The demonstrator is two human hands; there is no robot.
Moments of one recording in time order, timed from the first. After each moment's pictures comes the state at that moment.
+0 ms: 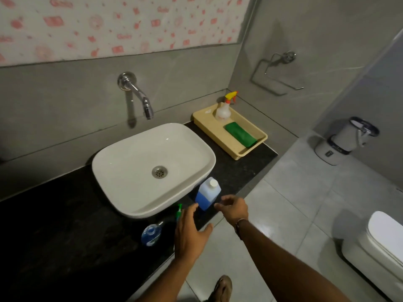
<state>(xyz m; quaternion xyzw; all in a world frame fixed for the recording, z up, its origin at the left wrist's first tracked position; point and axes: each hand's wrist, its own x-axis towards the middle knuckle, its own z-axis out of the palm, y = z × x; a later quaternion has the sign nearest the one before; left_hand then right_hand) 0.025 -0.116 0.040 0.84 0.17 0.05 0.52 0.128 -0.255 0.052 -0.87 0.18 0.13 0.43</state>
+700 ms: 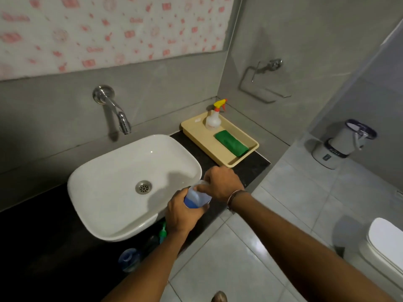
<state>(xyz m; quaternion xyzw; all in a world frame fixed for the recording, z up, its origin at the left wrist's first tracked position) 0.143 -0.135 0.065 0.85 0.15 0.13 0.48 0.234 -0.252 0.161 -0.98 -0.16 0.09 0.11</state>
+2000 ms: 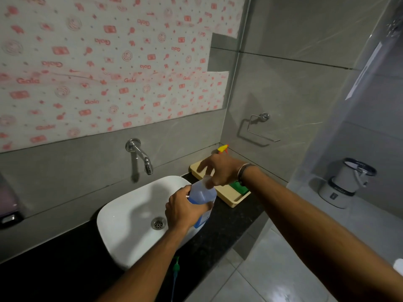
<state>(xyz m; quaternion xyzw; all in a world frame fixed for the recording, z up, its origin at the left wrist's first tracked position) 0.142 -0.083 0.209 0.86 0.15 0.17 0.45 0.198 -0.200 0.377 -0.94 -0.31 0.11 0.03</state>
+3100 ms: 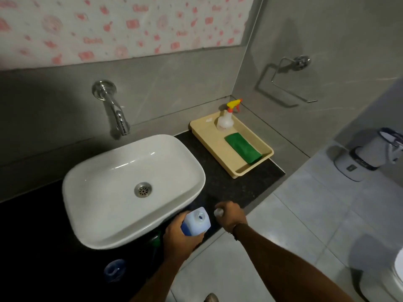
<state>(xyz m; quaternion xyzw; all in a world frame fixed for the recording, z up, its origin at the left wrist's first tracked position) 0.135 -0.155 0.011 0.80 0.22 0.08 0.55 0.264 -0.315 0.035 -0.94 -0.03 0.24 0.22</state>
